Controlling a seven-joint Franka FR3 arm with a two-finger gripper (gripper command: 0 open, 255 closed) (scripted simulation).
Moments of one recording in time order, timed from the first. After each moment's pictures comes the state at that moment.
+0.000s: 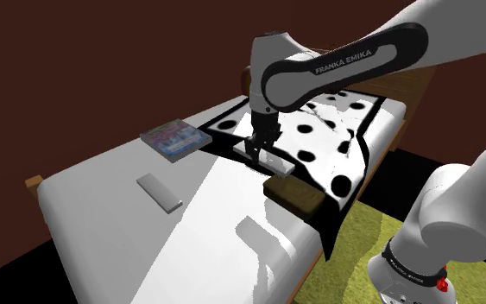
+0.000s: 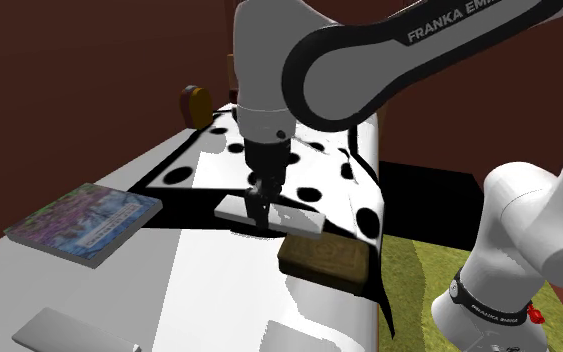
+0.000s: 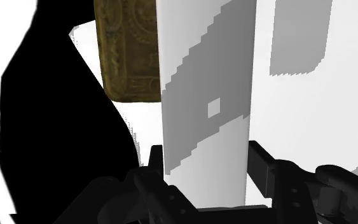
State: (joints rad) arm 0.02 -0.29 0.15 -2.32 0.06 2.05 0.17
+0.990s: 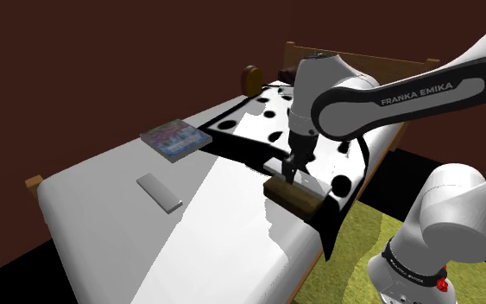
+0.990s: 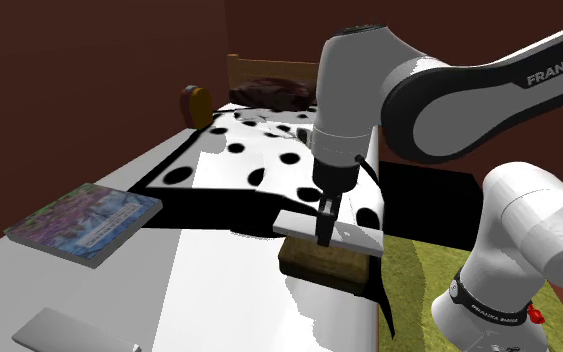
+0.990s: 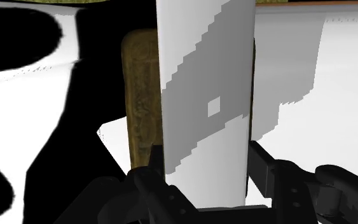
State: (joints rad) arm 0.04 -0.64 0.12 -2.70 0.09 2.08 0.12
